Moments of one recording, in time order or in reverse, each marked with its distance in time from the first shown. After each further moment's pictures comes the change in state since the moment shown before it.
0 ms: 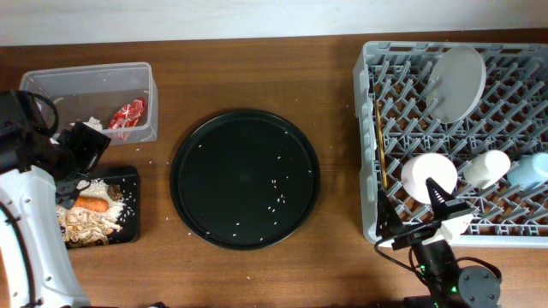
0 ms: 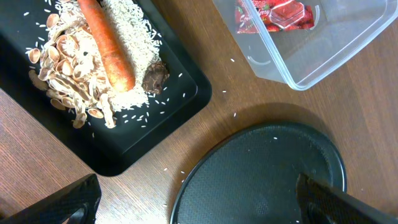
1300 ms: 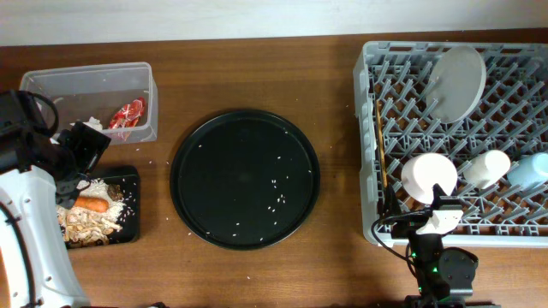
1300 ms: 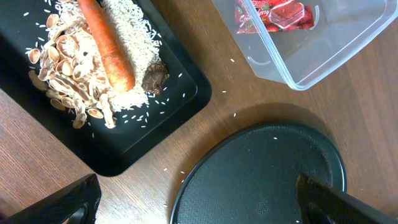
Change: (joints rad) left arm 0.000 0.000 0.000 0.000 0.000 0.000; right arm -0.091 -0.002 -0.254 0.145 0.140 -0.041
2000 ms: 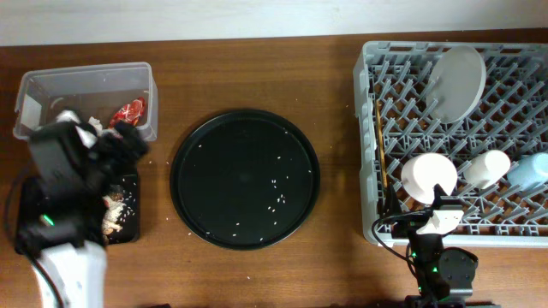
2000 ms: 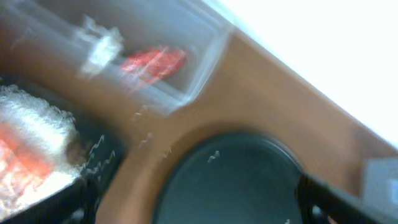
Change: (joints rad) left arm -0.215 -0.401 -0.418 0.565 0.014 0.207; right arm 0.000 0.000 0.000 -0.002 0.011 0.000
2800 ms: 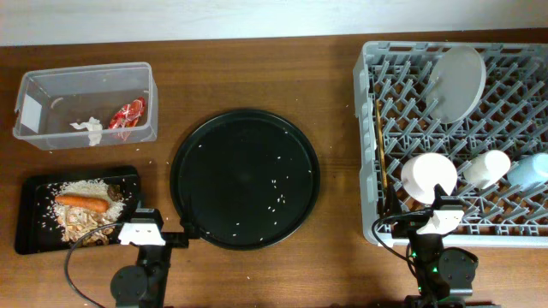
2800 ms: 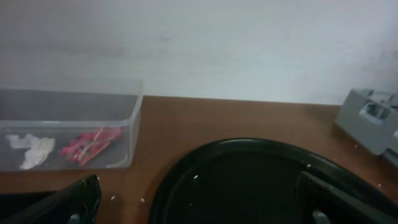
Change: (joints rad) left arm -0.183 -1.056 -1.071 0.644 -0.005 0.351; right arm 0.000 -0.002 0.000 -0.001 0.004 0.000
